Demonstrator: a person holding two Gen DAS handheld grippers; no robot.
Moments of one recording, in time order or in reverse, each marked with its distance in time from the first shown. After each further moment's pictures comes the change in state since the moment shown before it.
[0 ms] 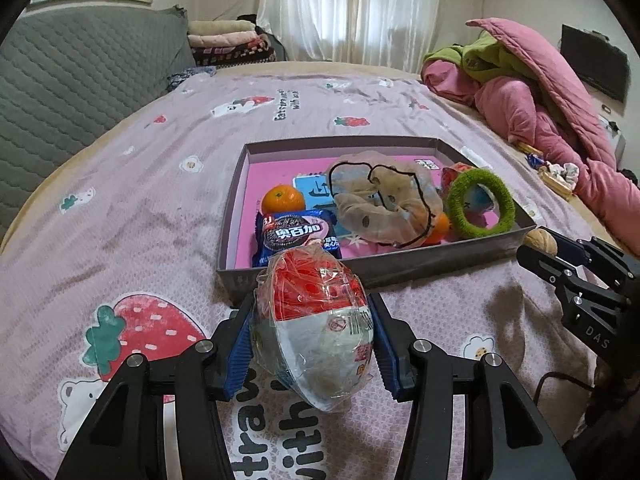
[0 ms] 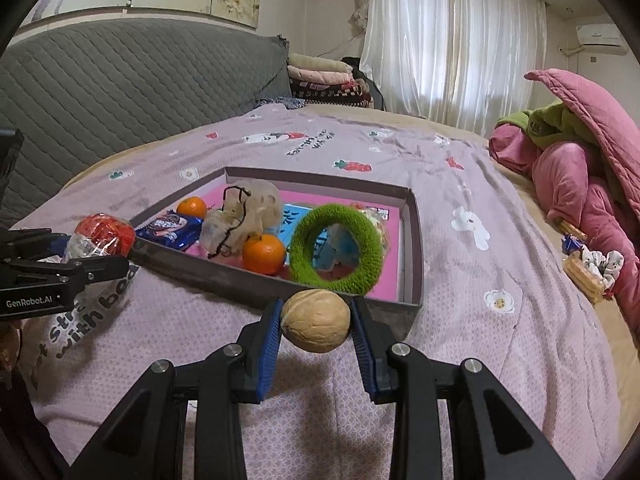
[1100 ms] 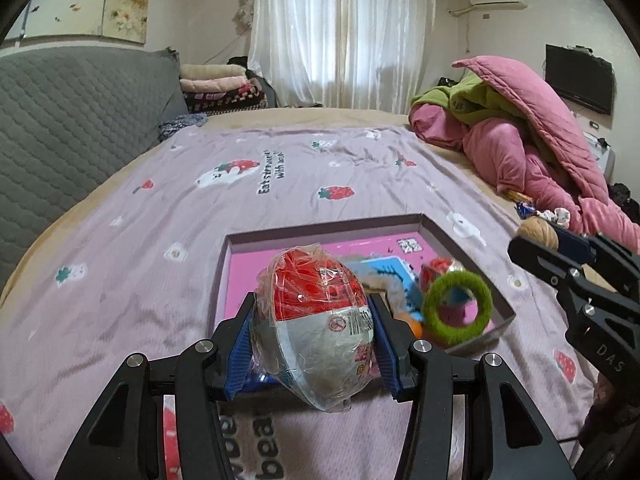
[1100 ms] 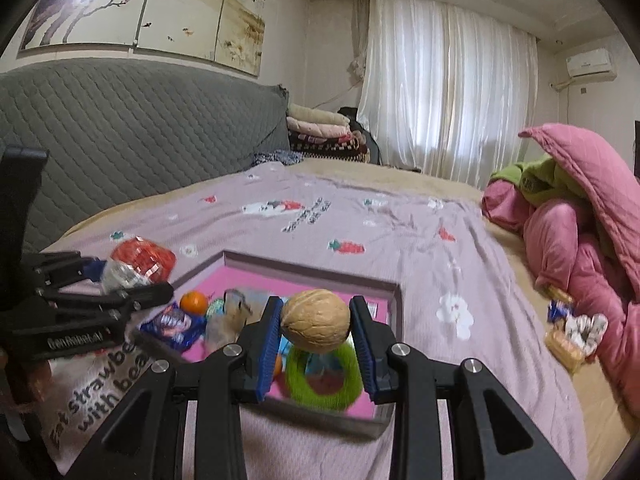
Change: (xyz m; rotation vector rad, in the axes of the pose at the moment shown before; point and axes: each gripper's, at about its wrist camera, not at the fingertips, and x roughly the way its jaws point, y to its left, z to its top) left arm -0.008 -0.022 0.075 0.031 -0.153 -0.021; right arm -0.024 -0.003 0.076 -0.018 -0.191 -0.022
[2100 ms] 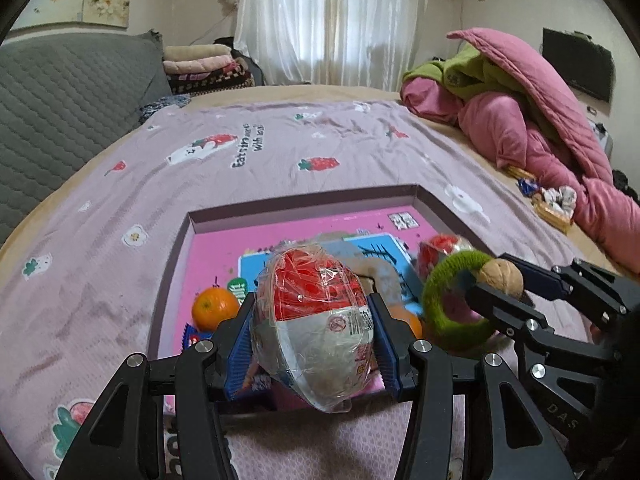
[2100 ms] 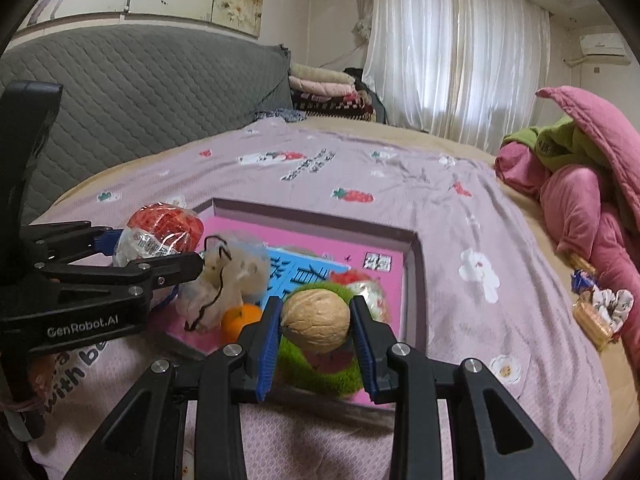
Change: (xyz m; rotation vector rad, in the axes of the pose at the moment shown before) left arm 0.057 -0.020 -0.017 0.019 0.079 -0.032; right arm 0.056 -0.003 -0.043 0.004 0.168 0.023
